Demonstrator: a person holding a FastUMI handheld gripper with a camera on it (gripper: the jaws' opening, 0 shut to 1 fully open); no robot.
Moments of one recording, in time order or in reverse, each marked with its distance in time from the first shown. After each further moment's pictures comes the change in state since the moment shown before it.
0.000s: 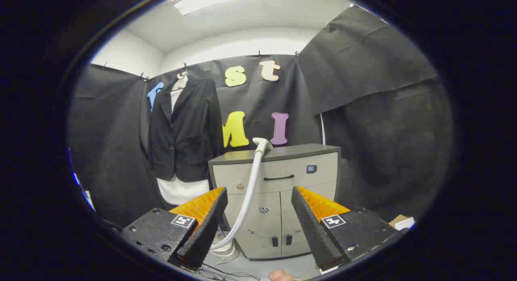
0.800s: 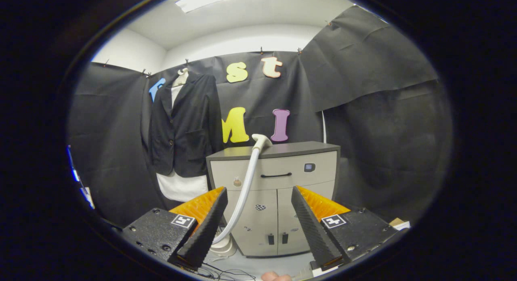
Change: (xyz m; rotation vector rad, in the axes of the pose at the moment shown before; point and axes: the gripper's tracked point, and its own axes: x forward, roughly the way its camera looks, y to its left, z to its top) arm 0.003 -0.015 -0.005 -0.017 0.037 0.013
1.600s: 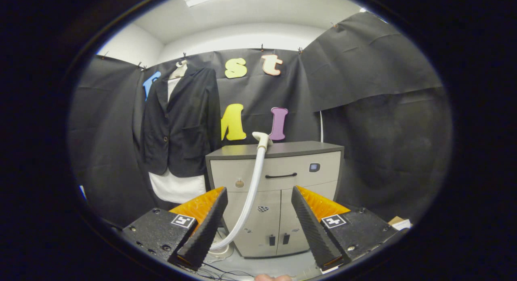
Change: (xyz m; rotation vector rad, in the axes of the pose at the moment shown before) arm 0.036 0.042 -0.003 -0.020 0.013 -0.092
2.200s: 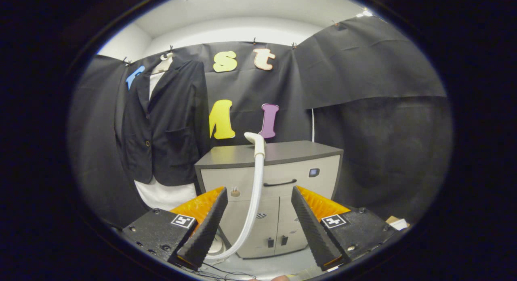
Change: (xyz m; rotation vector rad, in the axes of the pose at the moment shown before) arm 0.056 0.016 0.042 -0.015 0.053 -0.093
